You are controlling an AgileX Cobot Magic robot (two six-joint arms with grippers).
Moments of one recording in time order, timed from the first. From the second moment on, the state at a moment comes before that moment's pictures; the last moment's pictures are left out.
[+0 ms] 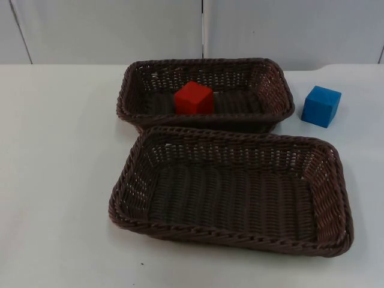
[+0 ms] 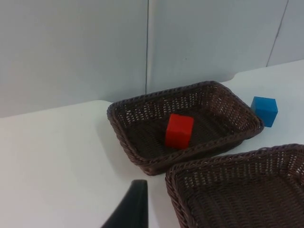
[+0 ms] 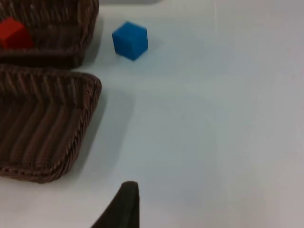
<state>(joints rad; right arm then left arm) 0.11 0.09 -0.52 -0.04 1.08 0.05 -0.34 0.48 -0.59 -0.16 0.54 0.08</state>
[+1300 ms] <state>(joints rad) 0.11 1.54 -1.14 0.00 0.89 -0.08 -0.34 0.48 -0.59 -0.14 0.53 0.07</state>
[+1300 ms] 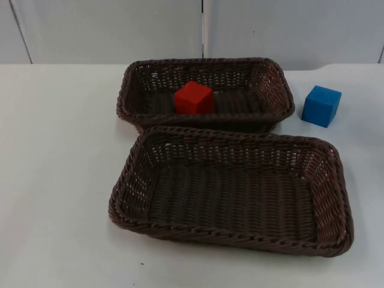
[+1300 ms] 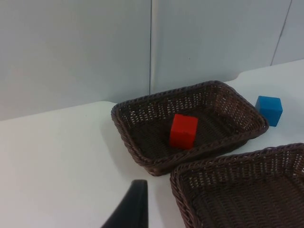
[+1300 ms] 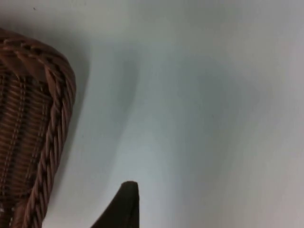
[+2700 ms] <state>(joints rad) 0.11 2.31 -1.70 0.43 0.57 -0.99 -0.34 0.48 -0.59 -0.14 0.52 0.07</state>
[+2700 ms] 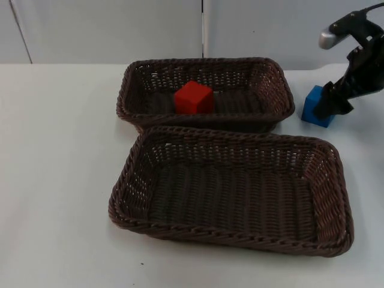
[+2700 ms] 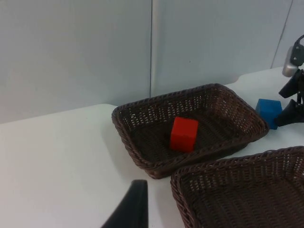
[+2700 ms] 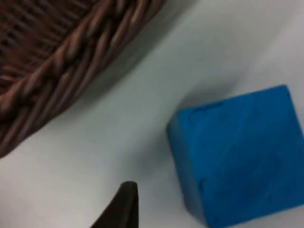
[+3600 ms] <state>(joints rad) 0.11 2.40 -1.81 0.50 0.65 -0.97 -0.34 0.48 -0.59 -0.14 0.51 0.07</state>
